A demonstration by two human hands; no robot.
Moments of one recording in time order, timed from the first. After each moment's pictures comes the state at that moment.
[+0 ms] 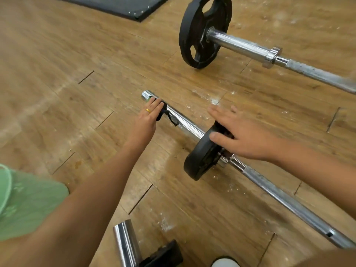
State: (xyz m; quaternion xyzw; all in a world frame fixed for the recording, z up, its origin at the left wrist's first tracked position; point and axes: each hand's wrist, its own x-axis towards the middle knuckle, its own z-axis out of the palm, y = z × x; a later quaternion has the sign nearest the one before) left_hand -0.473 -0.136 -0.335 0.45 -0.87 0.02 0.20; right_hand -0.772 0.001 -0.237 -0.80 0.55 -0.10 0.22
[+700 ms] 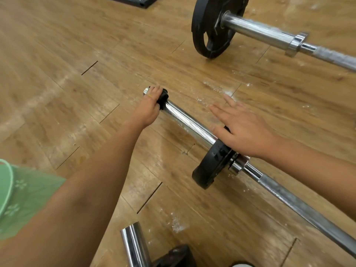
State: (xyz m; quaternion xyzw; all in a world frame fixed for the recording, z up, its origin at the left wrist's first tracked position) left_hand -0.445 -0.196 -0.342 0.54 -0.82 -0.17 0.08; right_hand -0.725 -0.027 -0.276 -0.78 0.60 -0.07 0.16
